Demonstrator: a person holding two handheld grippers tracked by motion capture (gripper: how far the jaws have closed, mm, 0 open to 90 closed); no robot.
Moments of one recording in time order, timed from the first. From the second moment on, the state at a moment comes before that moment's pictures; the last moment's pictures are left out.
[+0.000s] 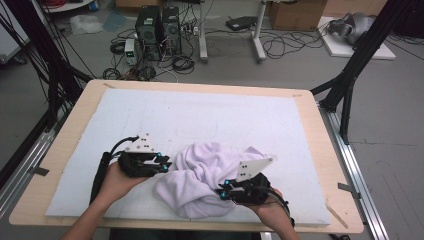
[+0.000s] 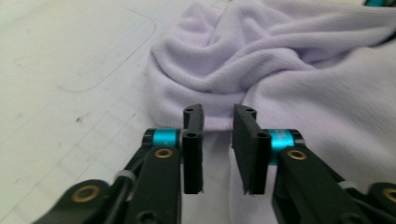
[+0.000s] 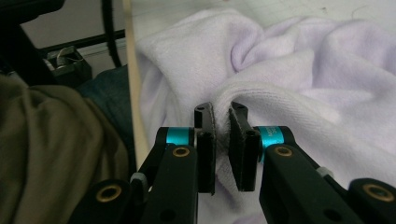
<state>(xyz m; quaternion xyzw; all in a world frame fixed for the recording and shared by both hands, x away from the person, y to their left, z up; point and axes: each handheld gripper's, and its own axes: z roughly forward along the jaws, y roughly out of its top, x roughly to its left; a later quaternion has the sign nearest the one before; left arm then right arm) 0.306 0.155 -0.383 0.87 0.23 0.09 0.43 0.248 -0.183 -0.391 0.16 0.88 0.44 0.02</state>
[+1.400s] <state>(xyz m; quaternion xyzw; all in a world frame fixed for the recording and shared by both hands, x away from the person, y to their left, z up) 0.347 0.186 -0.349 0.81 0.34 0.21 0.43 0.370 -0.170 -0.337 0.26 0.86 0.41 0.14</state>
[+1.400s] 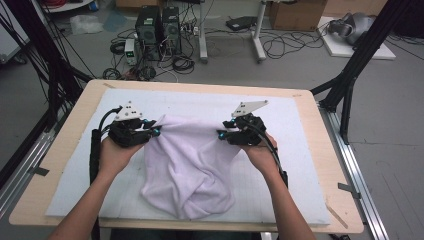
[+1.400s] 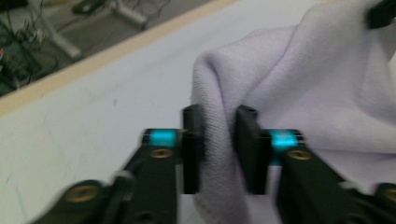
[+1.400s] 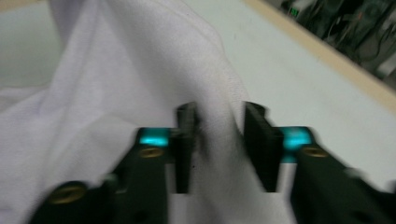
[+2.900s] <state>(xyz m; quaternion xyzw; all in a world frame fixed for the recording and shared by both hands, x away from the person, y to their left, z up) 0.287 0.200 -0.409 0.87 0.24 0.10 0.42 0.266 -0.205 -0.393 0.20 0.88 0.42 0.06</state>
